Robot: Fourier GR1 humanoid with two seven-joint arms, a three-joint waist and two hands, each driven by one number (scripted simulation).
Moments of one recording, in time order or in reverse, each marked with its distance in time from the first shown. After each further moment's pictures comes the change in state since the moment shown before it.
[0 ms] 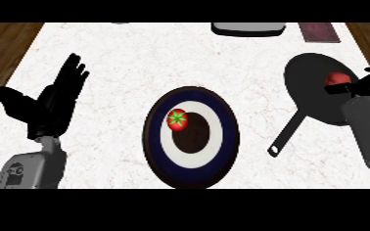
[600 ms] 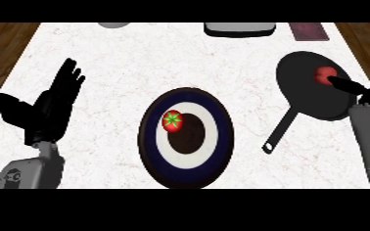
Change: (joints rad) left arm 0.037 -0.003 0.010 -0.014 -0.008 0.010 -0.008; right arm 0.119 0.076 -0.179 -0.234 -0.311 -0.171 -0.373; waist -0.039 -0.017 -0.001
